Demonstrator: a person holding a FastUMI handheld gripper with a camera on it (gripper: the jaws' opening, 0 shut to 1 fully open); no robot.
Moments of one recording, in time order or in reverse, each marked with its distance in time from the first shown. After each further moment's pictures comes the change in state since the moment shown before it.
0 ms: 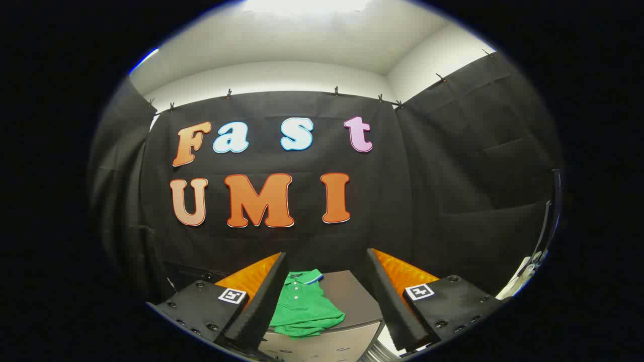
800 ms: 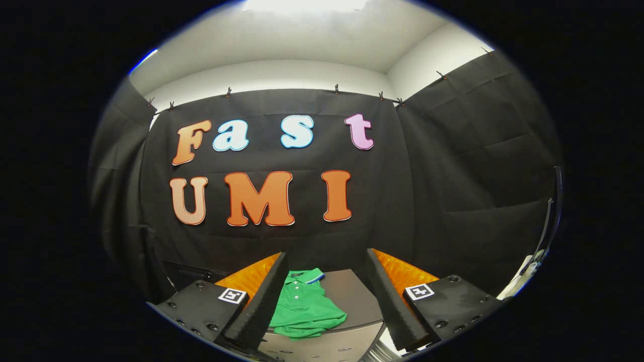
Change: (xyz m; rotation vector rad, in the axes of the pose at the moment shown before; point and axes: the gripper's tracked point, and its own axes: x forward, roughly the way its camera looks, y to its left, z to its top) arm 0.006 -0.001 -0.004 0.005 0.007 0.009
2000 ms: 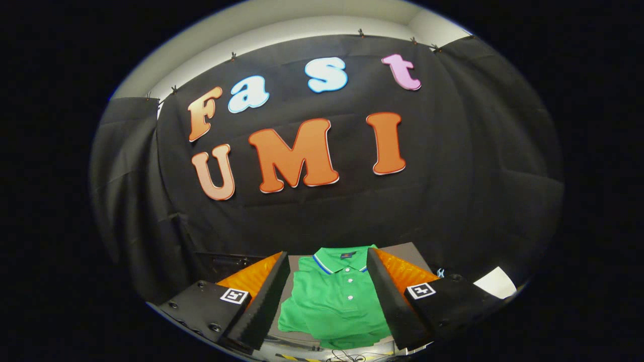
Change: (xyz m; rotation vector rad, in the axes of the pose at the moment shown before) arm 0.142 0.093 -0.051 0.084 0.406 0.266
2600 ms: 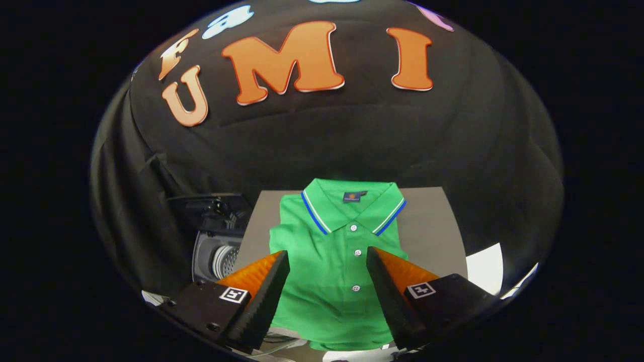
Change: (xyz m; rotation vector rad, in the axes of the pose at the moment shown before) arm 0.109 -0.017 -0.102 -0.026 0.560 -0.023
